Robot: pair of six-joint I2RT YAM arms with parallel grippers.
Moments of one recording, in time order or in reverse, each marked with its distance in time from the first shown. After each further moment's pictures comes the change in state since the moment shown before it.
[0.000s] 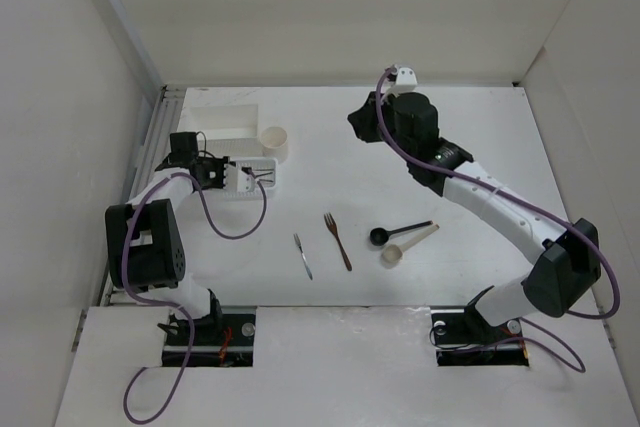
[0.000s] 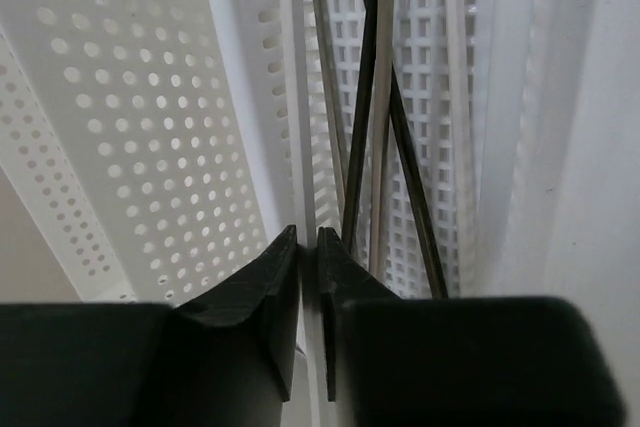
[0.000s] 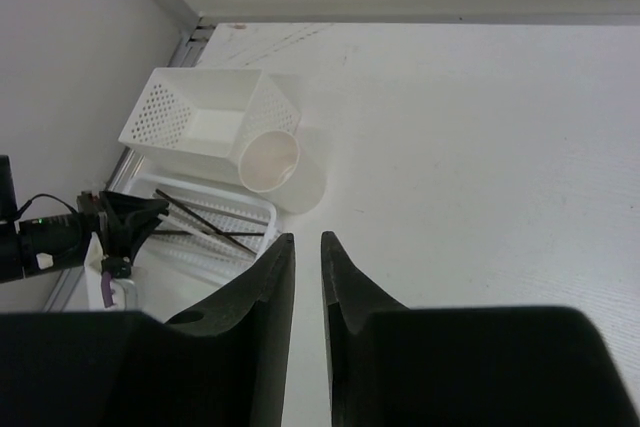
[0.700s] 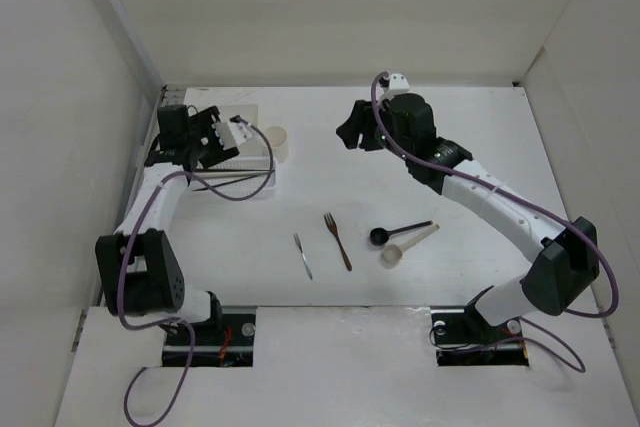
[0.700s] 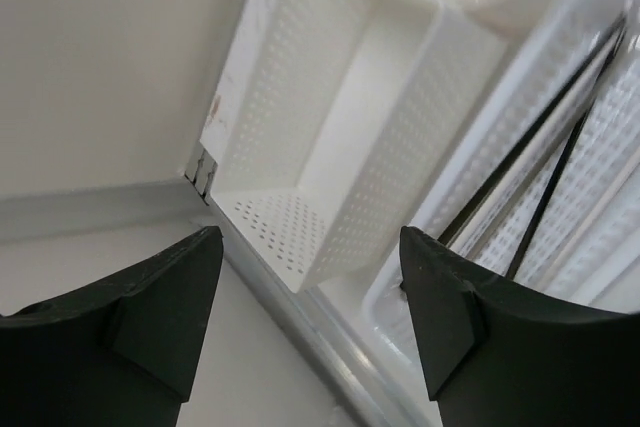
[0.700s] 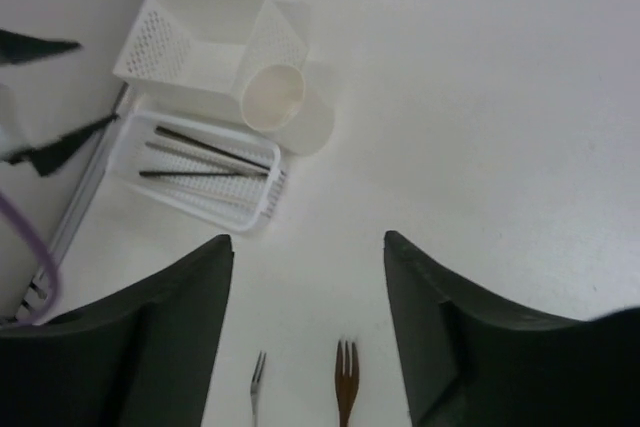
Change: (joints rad) left arm -0.035 -0.135 0.138 0.045 -0.039 -0.517; right arm 0.000 0.011 0.018 -0.097 -0.097 0.010
